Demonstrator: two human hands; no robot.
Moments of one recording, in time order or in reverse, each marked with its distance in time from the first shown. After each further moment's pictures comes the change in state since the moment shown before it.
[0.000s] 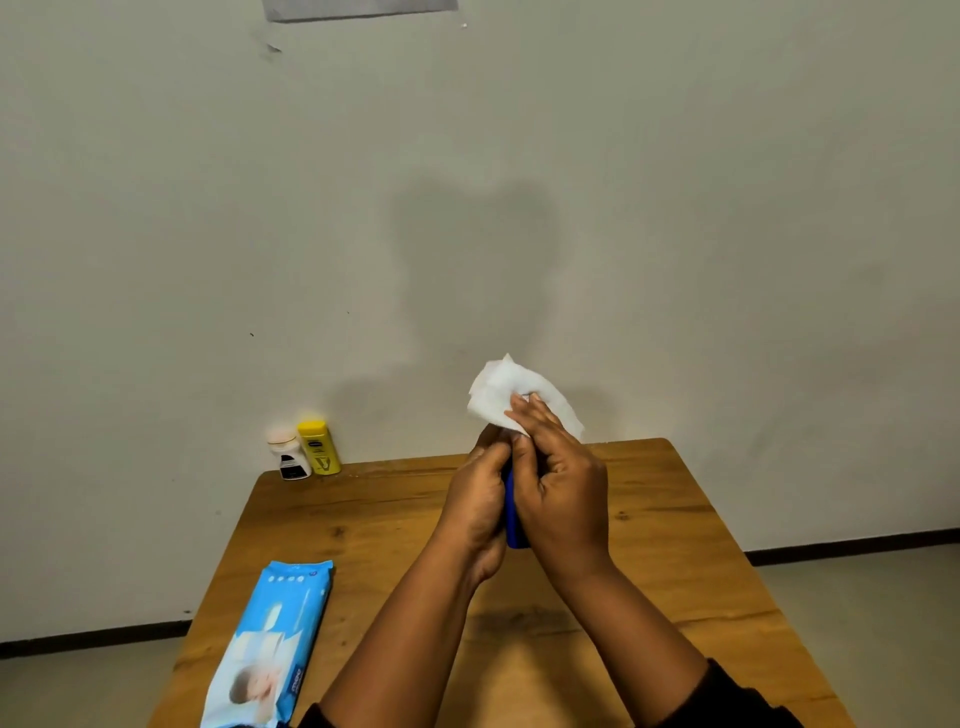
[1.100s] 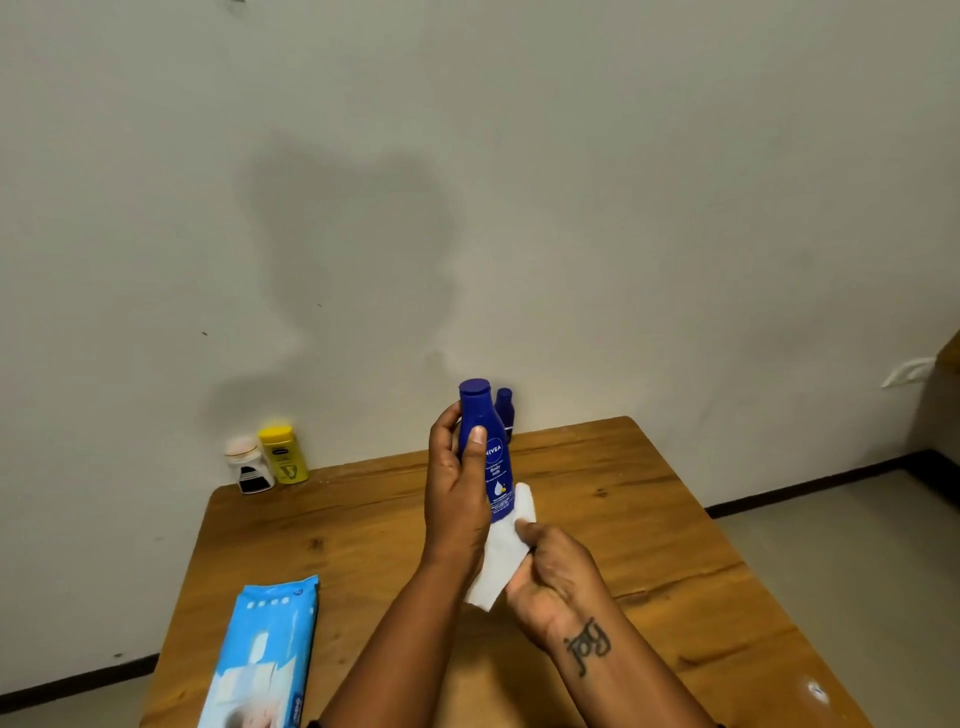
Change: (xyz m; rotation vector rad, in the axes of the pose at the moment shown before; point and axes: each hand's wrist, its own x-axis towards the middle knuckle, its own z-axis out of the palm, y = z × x) left_hand 0.024 -0.010 -0.064 0.124 0.075 0.280; right_hand -0.055 0.015 0.055 1.002 0.316 1.467
